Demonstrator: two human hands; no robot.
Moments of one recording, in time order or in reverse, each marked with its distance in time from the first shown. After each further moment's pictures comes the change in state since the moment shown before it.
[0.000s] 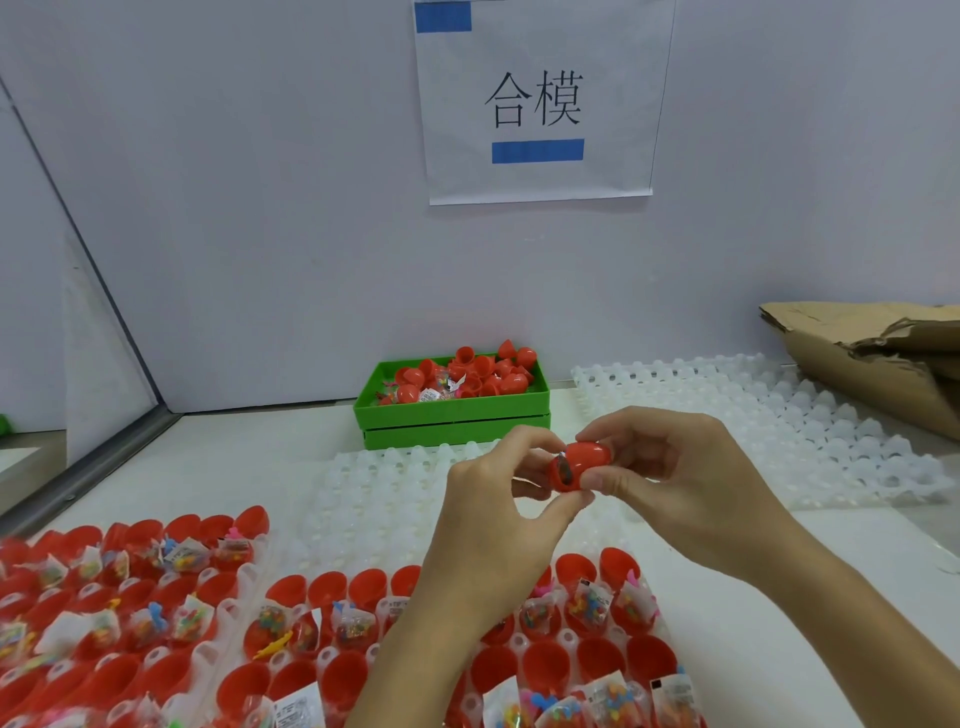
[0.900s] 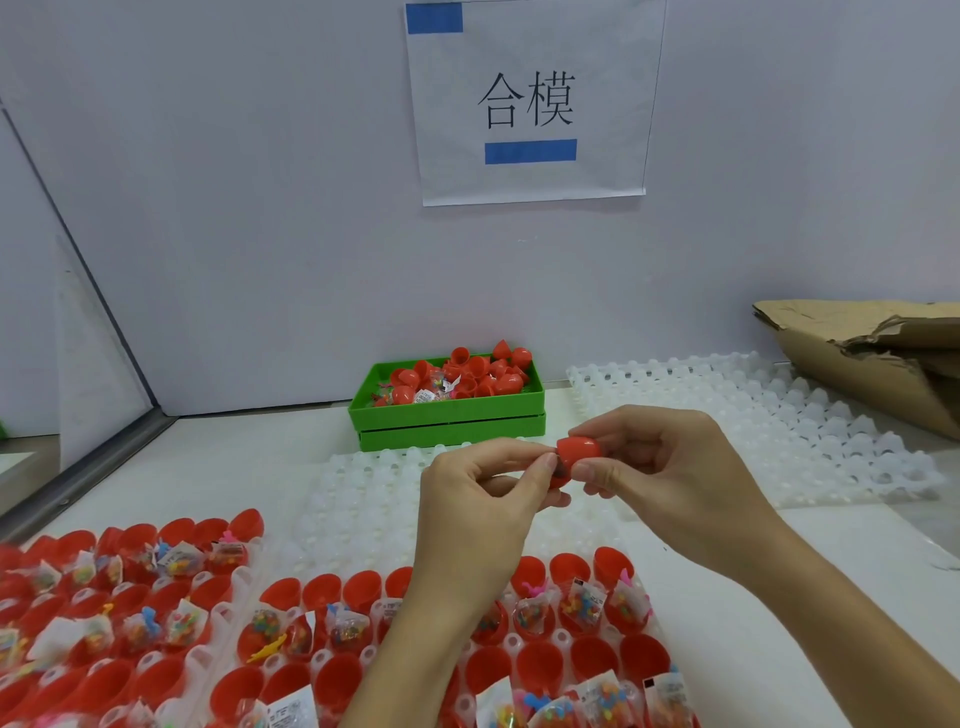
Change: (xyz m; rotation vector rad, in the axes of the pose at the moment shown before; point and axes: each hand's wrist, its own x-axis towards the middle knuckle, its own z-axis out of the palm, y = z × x) left_hand 0.002 -0.001 0.001 -0.376 0.092 -0.159; right_hand 0.001 0.004 0.003 0.088 0.034 0.058
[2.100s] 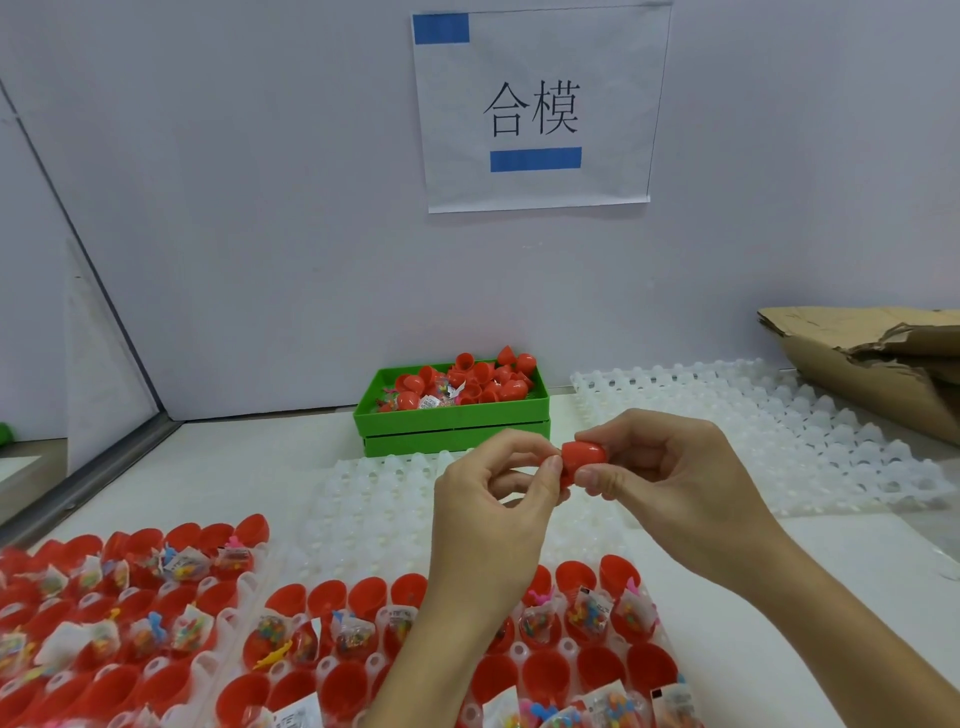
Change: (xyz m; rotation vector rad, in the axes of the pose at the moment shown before) left_hand -0.001 0.003 0.005 0.056 0.042 0.059; right_hand -0.001 -0.002 0.004 0.042 0.042 -0.017
